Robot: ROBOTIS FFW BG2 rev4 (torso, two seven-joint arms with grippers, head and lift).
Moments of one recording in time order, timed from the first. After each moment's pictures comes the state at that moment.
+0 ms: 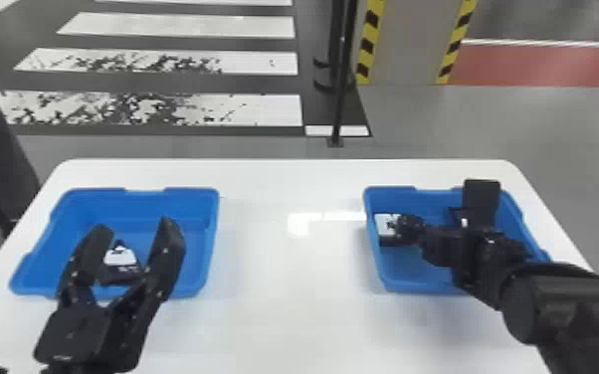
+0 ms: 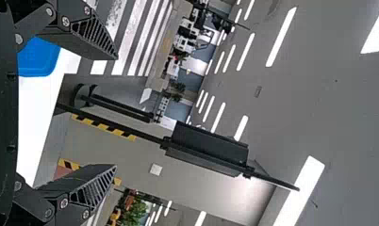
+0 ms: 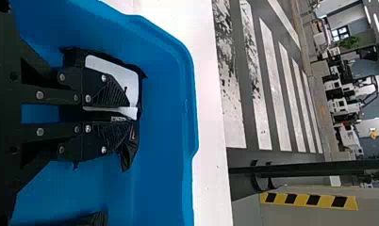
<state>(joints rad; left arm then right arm) 0.69 0.03 -0.05 -2.18 0.35 -0.25 -0.14 -0.12 -0.23 0.03 -1.50 -0.34 0.66 0.22</state>
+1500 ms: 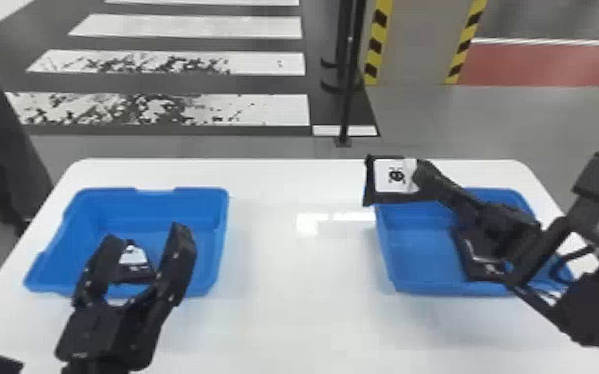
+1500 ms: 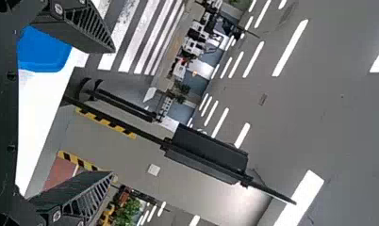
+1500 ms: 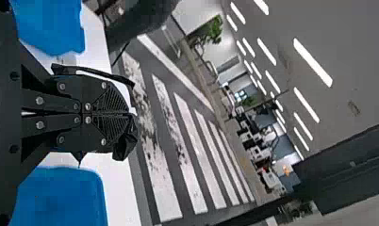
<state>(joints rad) 0.68 0.02 -0.06 -2.17 0.44 -0.23 -0.14 0.20 -0.24 -0.16 -2.13 -0.81 0.67 0.24</state>
